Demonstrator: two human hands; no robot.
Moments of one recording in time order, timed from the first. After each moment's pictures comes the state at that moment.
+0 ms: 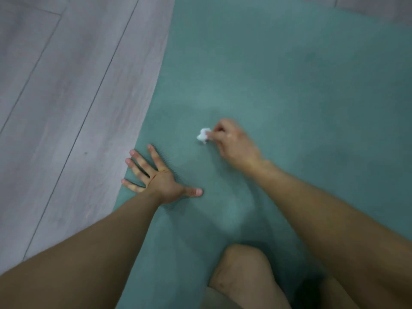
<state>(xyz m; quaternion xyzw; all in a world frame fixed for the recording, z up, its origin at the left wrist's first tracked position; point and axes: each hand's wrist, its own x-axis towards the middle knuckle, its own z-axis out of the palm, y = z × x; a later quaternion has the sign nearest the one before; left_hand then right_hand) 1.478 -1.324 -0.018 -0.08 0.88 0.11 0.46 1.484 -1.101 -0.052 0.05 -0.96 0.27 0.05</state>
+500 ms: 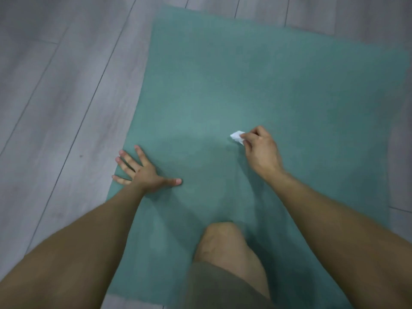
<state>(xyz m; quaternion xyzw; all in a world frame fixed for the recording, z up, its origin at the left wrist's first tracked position) 1.487 -1.328 -0.020 -0.07 0.91 0.08 0.40 1.588 -1.015 0.004 -0.19 -0.95 0.22 0.04</state>
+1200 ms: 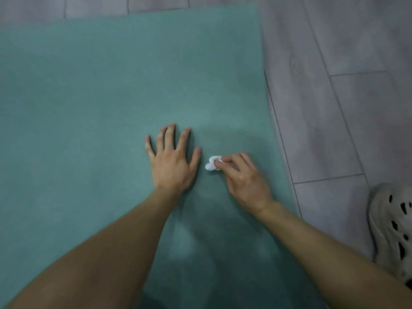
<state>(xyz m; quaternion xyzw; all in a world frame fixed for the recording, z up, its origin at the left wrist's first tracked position) 1.628 -0.931 -0.075 0.38 0.92 0.12 0.00 1.804 -0.809 -0.053 -0.17 -0.95 0.21 0.15</state>
